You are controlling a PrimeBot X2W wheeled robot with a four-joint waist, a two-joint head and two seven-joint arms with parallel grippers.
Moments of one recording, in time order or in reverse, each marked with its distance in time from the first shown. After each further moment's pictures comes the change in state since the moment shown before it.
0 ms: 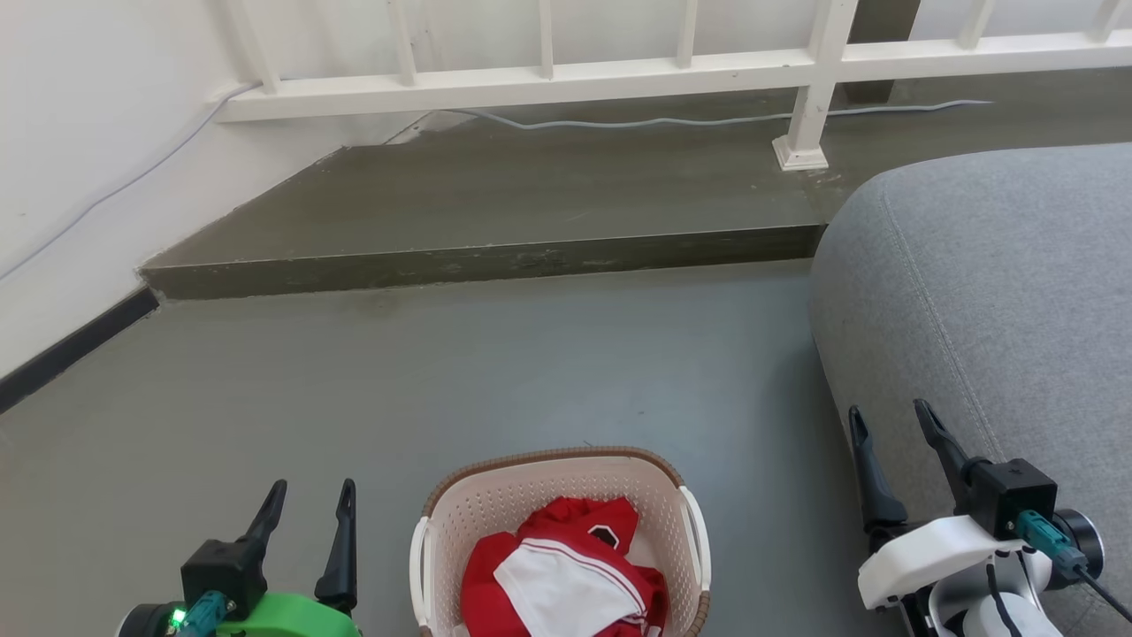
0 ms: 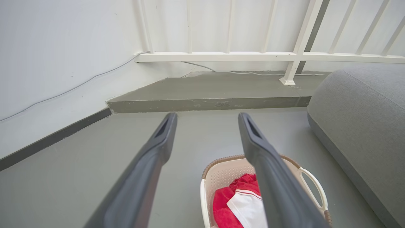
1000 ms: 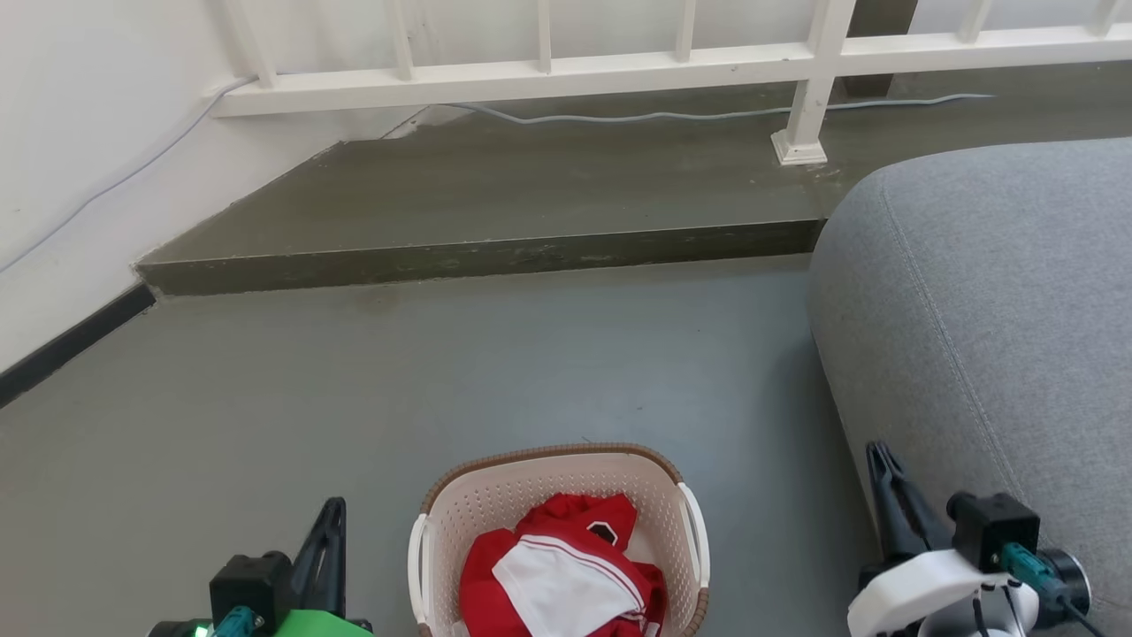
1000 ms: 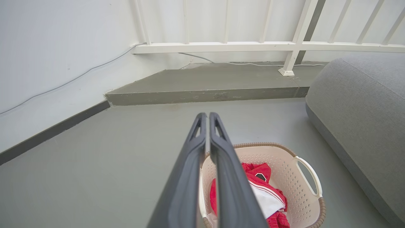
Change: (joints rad) left arm 0.058 -0.052 0.045 -0.068 0.097 0.000 0.066; right arm 0.047 0.031 -0.009 -0.014 -0.021 0.001 0.015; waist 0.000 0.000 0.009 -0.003
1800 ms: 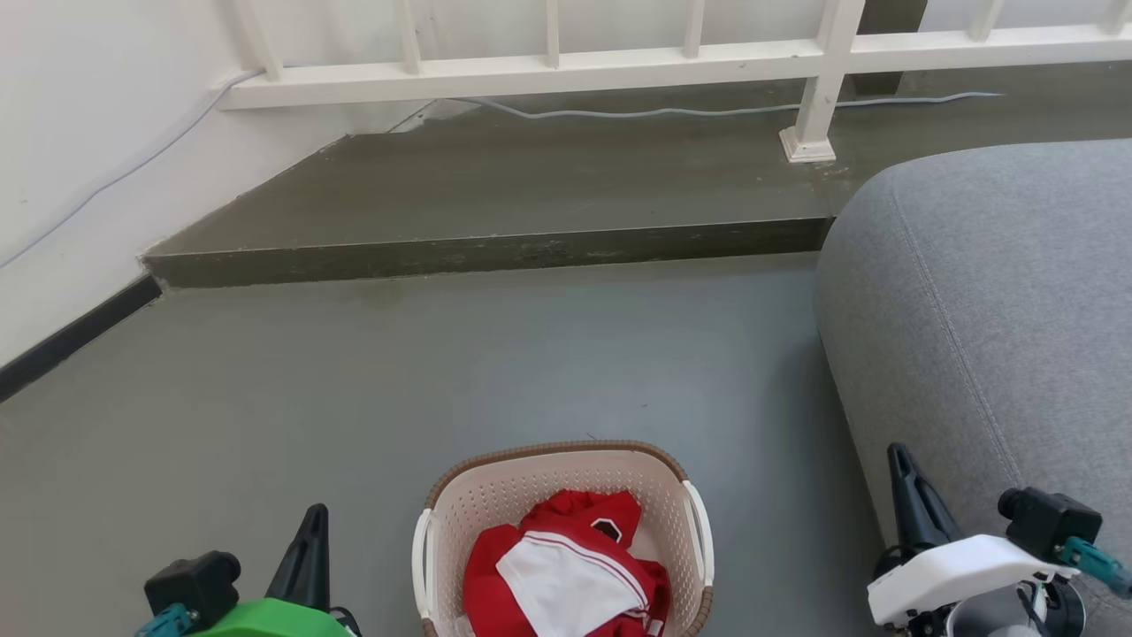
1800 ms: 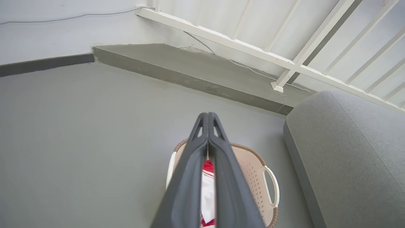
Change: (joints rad) left arm 0.016 -0.036 0.056 0.005 -0.290 -0.038 0.035; right arm 0.027 0.028 -0.050 -0.011 0.319 0.043 0.039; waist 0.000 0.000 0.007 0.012
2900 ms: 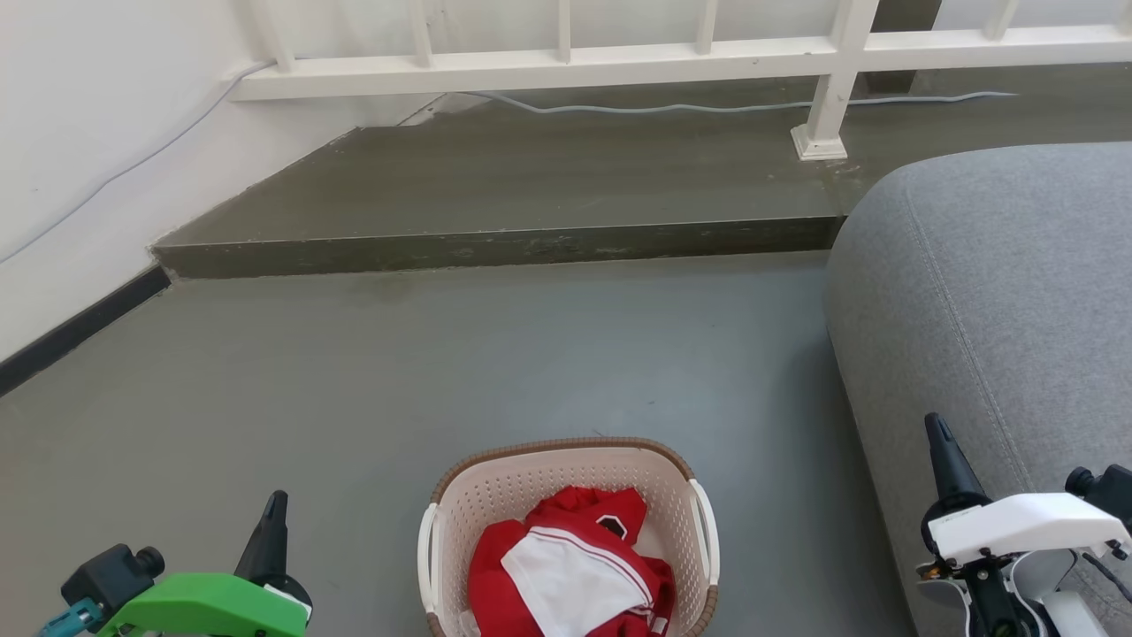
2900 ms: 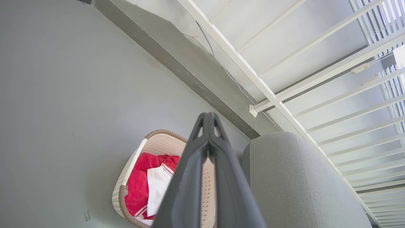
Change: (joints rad) left arm -0.049 -0.008 0.117 0.058 -0.424 -0.076 0.079; right arm -0.068 0.000 -0.107 0.035 0.473 0.065 0.095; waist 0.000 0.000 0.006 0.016
